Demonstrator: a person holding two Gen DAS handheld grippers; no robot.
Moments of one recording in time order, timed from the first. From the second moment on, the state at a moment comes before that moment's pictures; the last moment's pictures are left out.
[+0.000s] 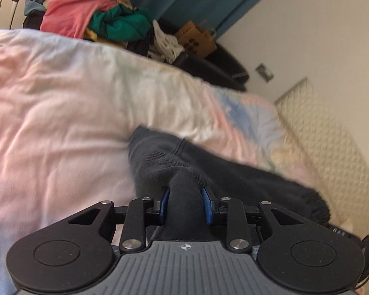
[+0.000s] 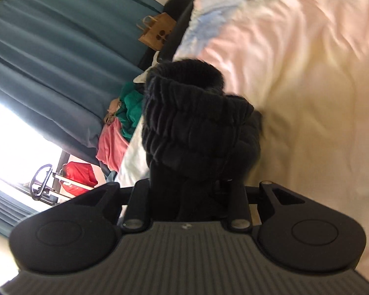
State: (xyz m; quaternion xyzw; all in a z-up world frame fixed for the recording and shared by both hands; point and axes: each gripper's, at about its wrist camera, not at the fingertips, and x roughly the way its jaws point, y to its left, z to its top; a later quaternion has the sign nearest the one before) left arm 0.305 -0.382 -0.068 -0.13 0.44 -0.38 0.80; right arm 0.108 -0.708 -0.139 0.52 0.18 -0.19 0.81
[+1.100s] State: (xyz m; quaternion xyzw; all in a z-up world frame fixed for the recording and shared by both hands) left arm -0.001 -0.239 0.160 0.02 0.21 -0.37 0.91; right arm -0.051 -0.511 0.070 0.22 0.18 -0.20 0.94
